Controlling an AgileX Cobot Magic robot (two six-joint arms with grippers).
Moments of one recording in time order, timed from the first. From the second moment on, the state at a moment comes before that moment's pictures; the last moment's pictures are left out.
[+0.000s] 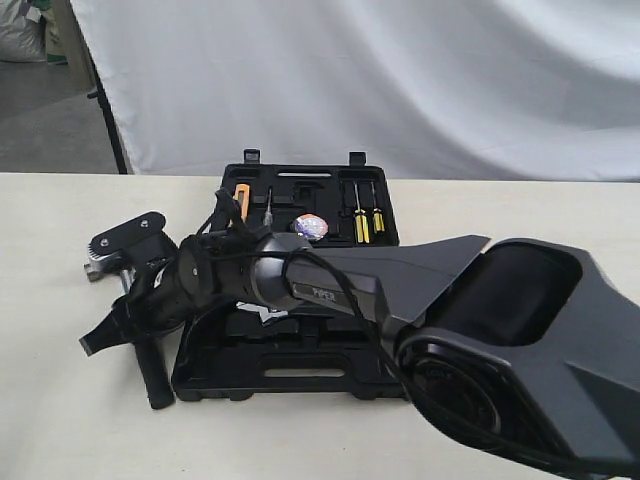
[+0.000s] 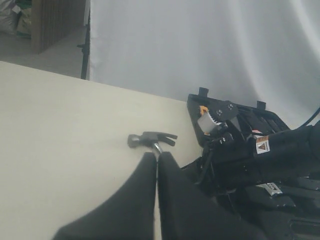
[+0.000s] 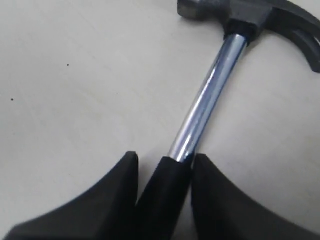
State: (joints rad) left arm 0.13 0.00 -0.01 0.02 0.10 -0.31; right arm 1.00 2.52 -1.97 0.35 0.37 -0.30
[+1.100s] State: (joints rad) left arm 0.13 0.00 -0.01 0.02 0.10 -0.31; right arm 1.09 2.23 -1.62 0.32 0.95 -0.33
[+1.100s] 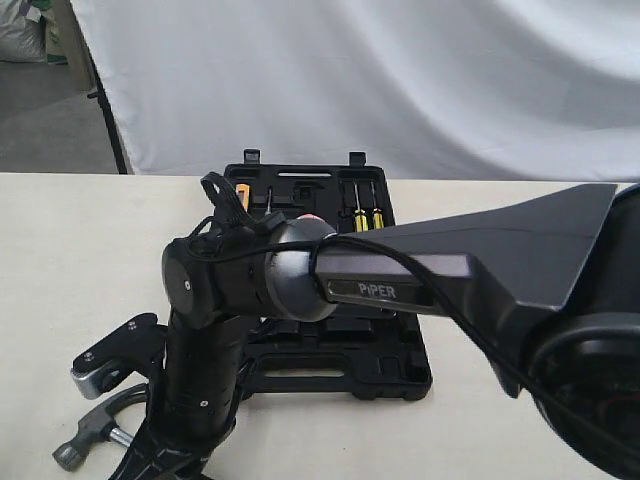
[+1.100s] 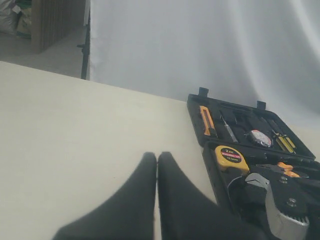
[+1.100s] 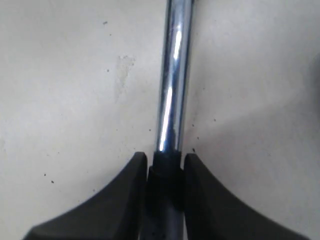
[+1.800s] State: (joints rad) left arm 0.13 0.00 -0.01 0.02 0.10 -0.31; right arm 1.09 2.22 -1.61 0.32 0.94 -0.34
